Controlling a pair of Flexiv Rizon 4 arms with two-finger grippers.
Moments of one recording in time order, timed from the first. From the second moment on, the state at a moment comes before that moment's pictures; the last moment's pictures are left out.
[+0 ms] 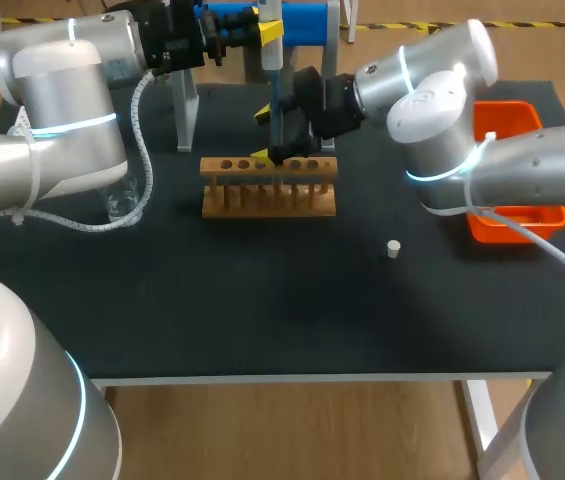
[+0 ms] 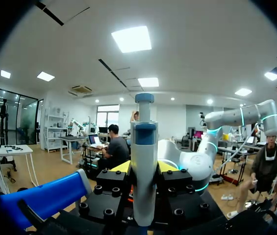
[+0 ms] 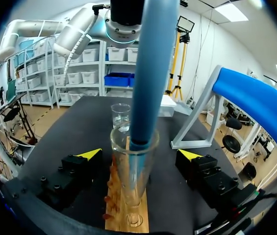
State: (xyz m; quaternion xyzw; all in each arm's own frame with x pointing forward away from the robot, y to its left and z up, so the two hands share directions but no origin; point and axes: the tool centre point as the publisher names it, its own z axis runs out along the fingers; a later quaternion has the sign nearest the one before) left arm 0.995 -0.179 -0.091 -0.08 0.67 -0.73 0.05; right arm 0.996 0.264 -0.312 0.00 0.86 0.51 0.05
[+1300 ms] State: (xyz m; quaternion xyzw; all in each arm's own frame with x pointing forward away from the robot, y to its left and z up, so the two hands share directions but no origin) left arm 0.995 -0.180 -0.083 -0.08 0.68 -0.73 0.06; right arm 0.996 0.264 -0.312 0.00 0.86 0.51 0.05
